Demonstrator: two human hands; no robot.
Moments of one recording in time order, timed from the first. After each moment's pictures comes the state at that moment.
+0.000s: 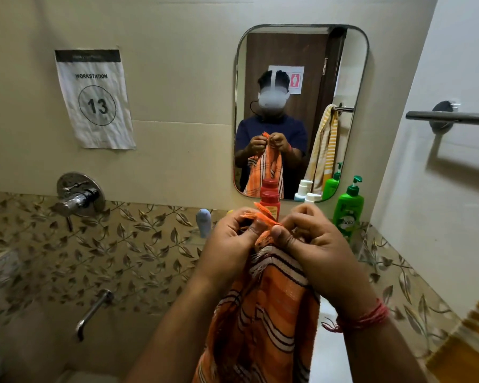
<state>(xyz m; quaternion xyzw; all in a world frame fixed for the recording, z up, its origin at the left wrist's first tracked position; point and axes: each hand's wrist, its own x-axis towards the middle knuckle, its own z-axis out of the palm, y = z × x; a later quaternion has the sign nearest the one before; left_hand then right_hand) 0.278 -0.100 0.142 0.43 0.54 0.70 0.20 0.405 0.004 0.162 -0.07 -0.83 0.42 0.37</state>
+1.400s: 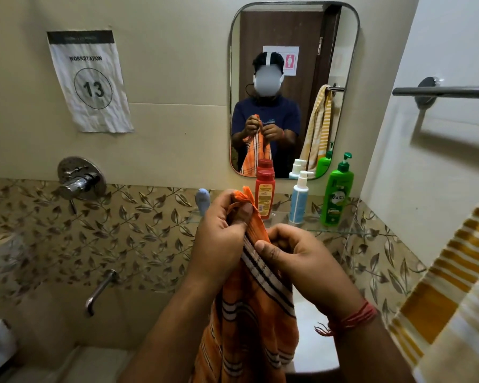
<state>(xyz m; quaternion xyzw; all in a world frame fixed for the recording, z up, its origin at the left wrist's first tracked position) 0.320 -0.139 0.136 0.39 0.57 0.72 0.09 0.436 -0.034 0.121 -0.10 -0.80 0.54 0.24</state>
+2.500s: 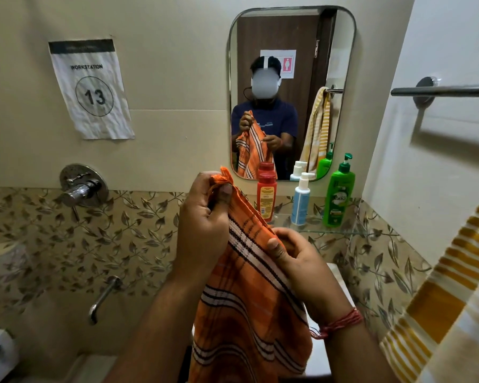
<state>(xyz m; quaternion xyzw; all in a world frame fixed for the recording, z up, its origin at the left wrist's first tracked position) 0.301 -0.149 0.154 0.40 0.61 0.67 -0.12 0.421 -0.031 0.091 -0.16 -0.72 0.61 0.29</state>
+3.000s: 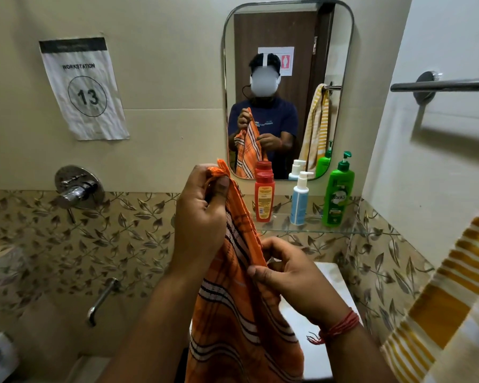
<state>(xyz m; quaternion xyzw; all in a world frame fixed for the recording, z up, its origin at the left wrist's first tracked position) 0.294 -0.133 0.159 0.42 0.60 0.67 -0.15 0.415 -0.024 0.084 -0.07 -0.73 0.64 0.24</state>
